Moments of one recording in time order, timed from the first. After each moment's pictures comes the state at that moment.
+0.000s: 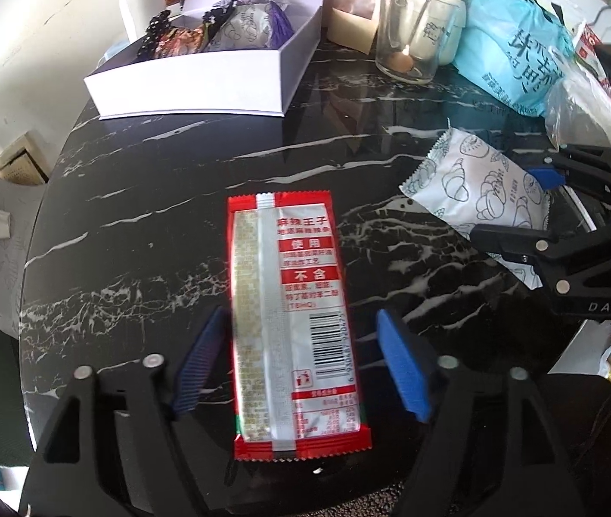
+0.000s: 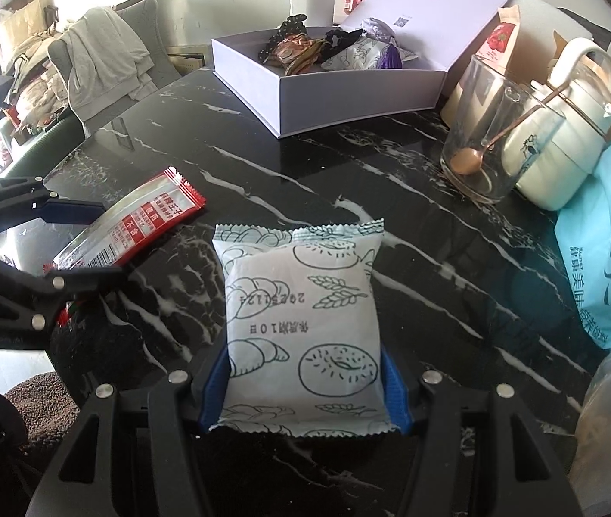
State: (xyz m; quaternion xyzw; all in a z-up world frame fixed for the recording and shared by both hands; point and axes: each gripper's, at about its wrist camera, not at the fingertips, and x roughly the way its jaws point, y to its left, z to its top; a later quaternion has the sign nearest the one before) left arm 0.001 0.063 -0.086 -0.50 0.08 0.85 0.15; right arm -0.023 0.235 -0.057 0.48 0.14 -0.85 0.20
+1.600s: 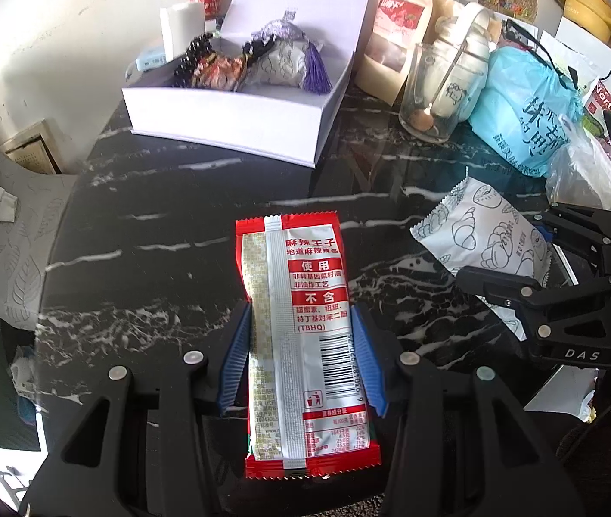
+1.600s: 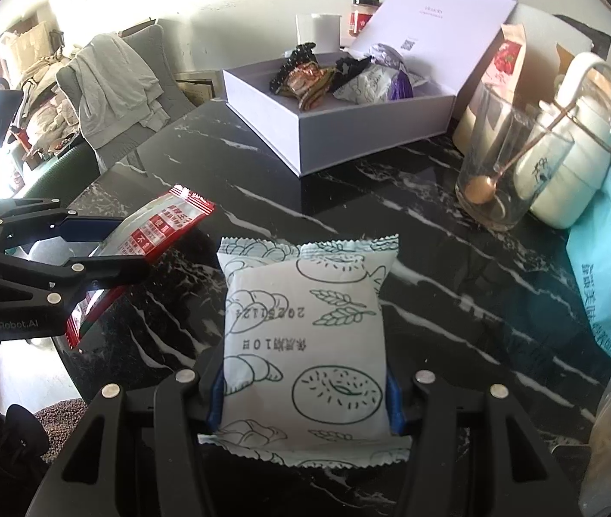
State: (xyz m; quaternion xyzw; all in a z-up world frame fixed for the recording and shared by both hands) left arm -0.009 0.036 -0.051 -0.47 0.01 0.87 0.13; right arm -0.028 0.221 -0.037 0.45 0.11 -0.86 0.22
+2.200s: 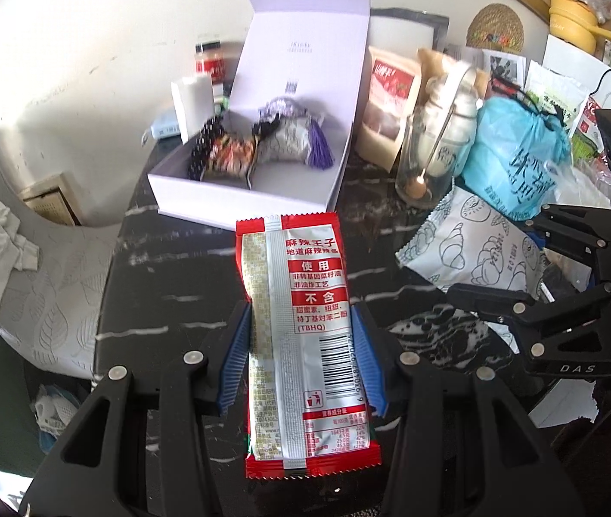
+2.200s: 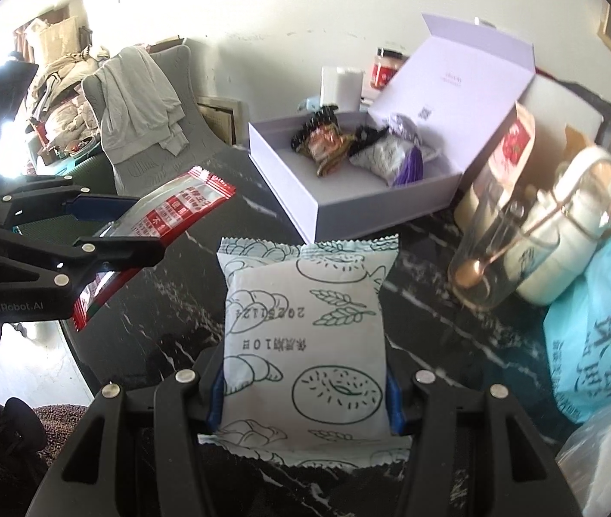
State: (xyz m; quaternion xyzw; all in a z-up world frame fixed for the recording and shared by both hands) left arm -0.012 0.035 0.023 -0.40 0.03 0.91 0.12; right arm -0.032 0.208 0.022 0.39 0.14 -0.88 0.25
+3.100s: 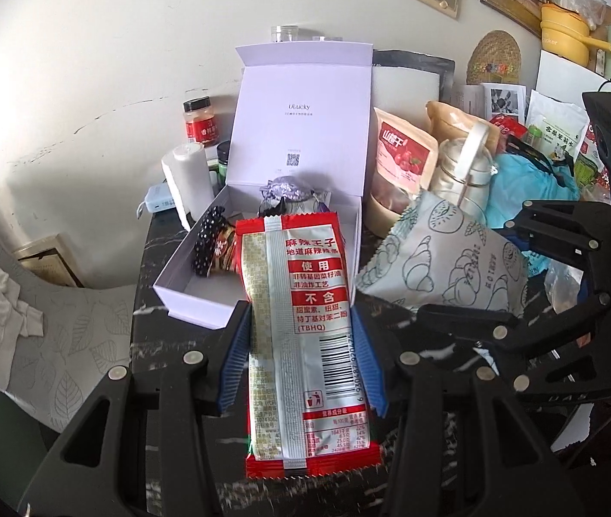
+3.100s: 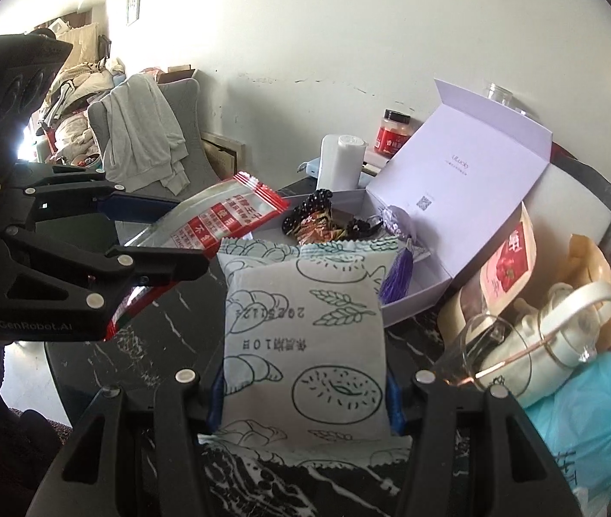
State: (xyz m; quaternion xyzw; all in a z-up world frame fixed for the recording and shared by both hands) left arm -0.108 0.035 0.086 -0.36 0.06 0.92 0.14; right arm -0.107 0.189 0.080 0.34 0.16 -0.89 0.27
